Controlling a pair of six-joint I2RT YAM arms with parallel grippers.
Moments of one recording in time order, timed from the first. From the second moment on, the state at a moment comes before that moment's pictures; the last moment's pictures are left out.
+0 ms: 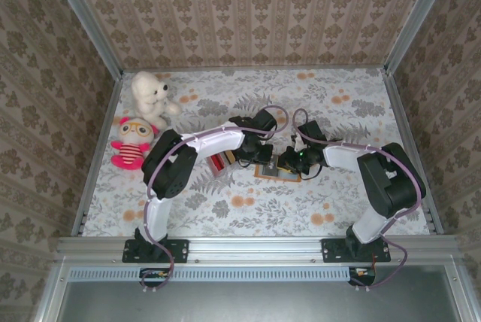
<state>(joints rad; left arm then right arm) -0.87 2.05 1.50 -0.72 0.17 -0.59 0.34 1.66 0.77 -0.21 -0.50 0.71</state>
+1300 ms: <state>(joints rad) -0.85 2.04 1.46 -0.70 0.21 -0.61 0.33 1.62 0.77 -0.28 -0.46 0.68</state>
